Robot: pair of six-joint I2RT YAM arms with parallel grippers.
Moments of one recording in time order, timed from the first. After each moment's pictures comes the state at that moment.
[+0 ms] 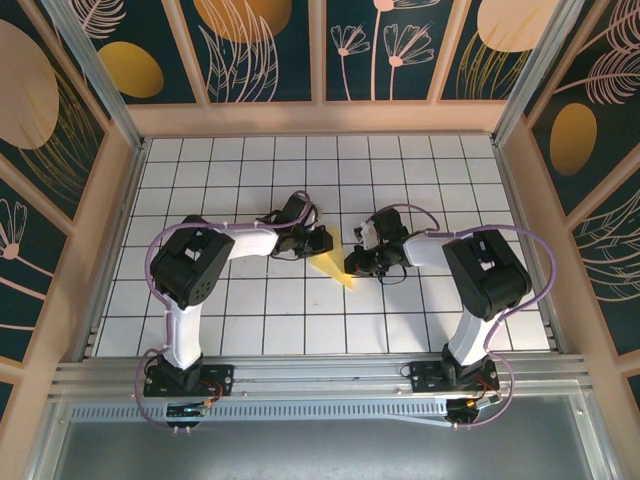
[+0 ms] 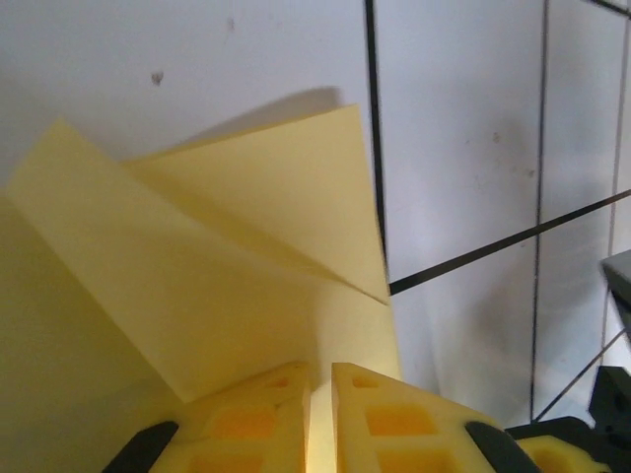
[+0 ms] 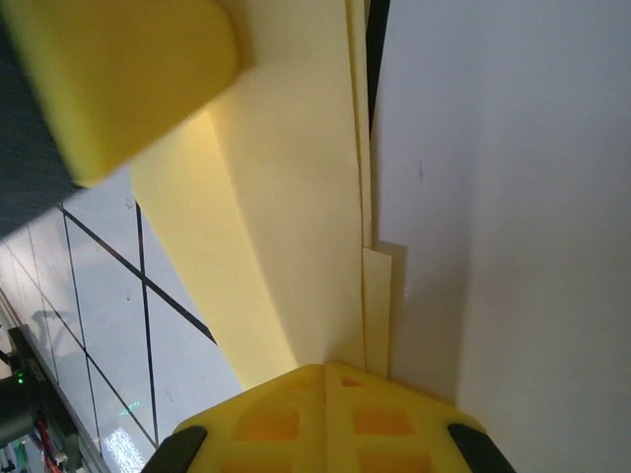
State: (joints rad) left arm -0.63 1.99 1.13 -0.03 0.37 -0.78; right arm 0.48 1.76 0.79 -0.13 -0.62 0.48
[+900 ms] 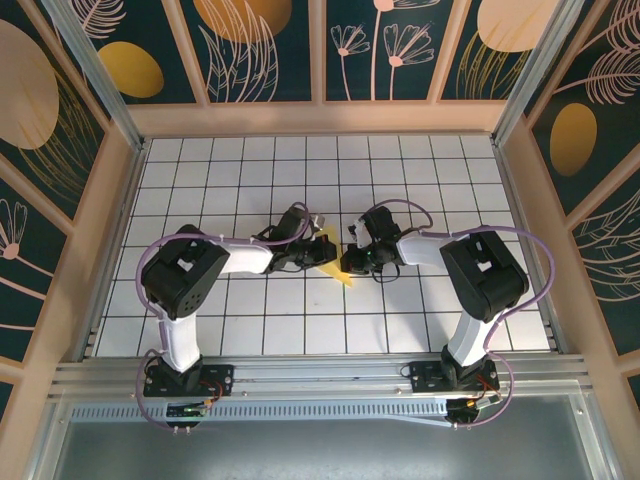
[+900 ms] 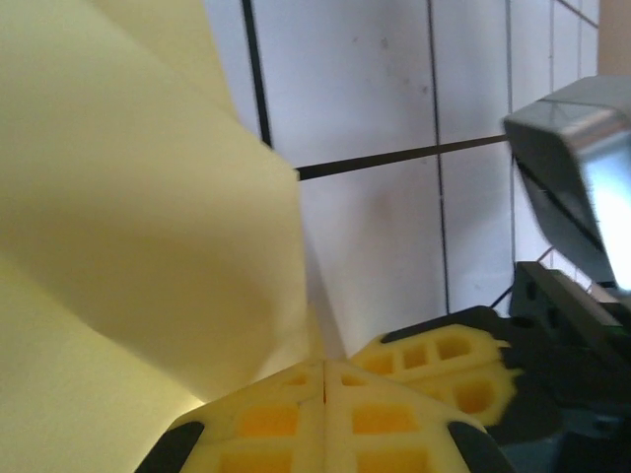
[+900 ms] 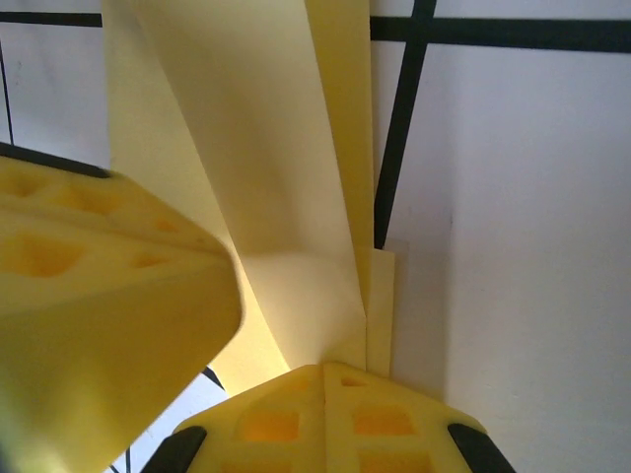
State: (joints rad) left arm -0.69 1.92 0.94 0.23 0.44 -0.88; right arm 0.54 1.76 0.84 -0.17 -0.49 0.48
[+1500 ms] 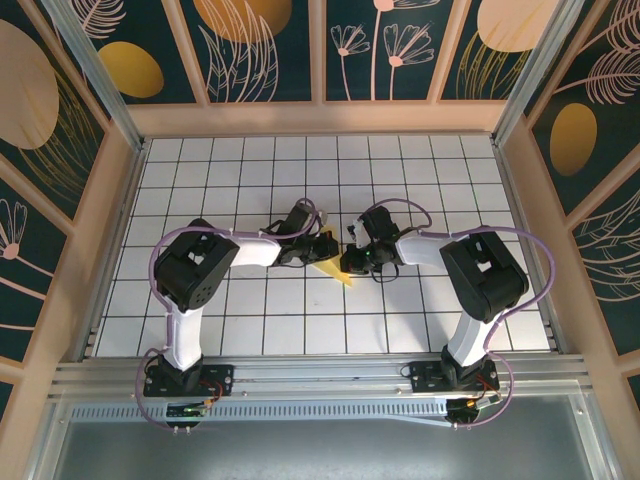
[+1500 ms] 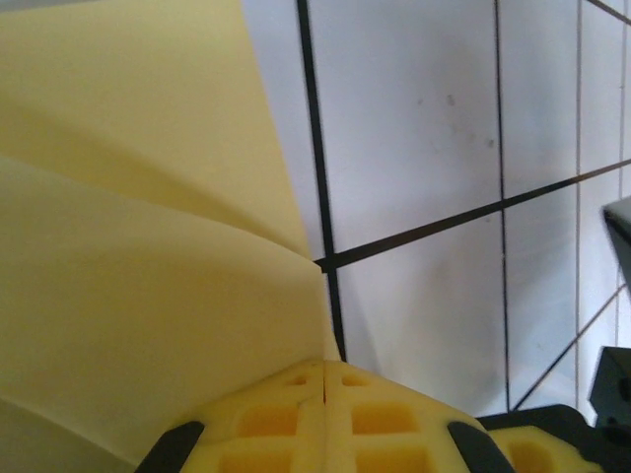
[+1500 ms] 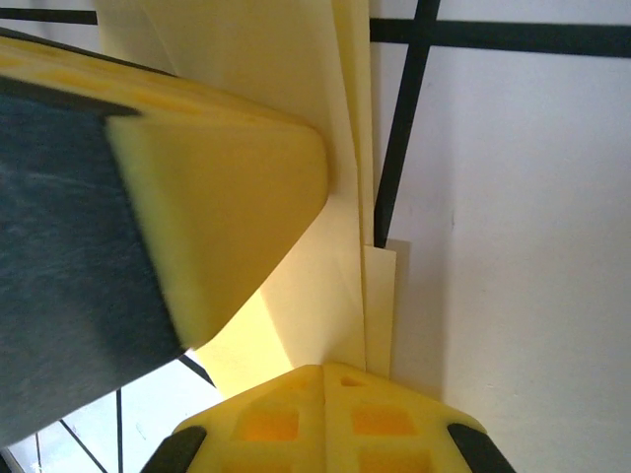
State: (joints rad) left arm -0.69 2.00 1.04 0.14 0.36 -0.84; right arm 0.54 1.76 0.84 -0.19 -0.47 0.47
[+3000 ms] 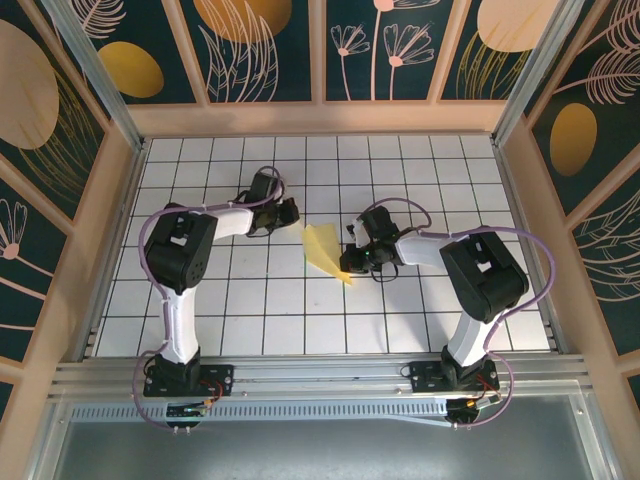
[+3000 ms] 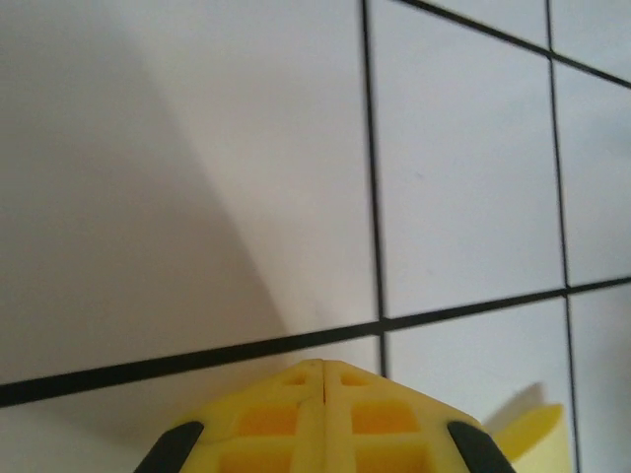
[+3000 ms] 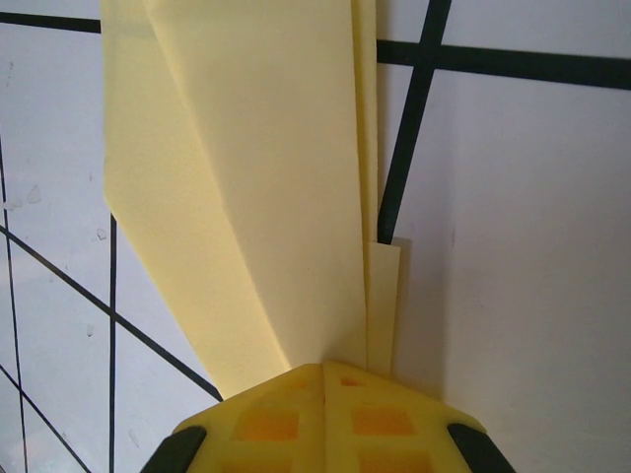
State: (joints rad) left arm -0.39 2.05 1.21 -0.01 0.26 -0.60; right arm 0.55 1.76 0.84 -0.18 -0.45 0.45
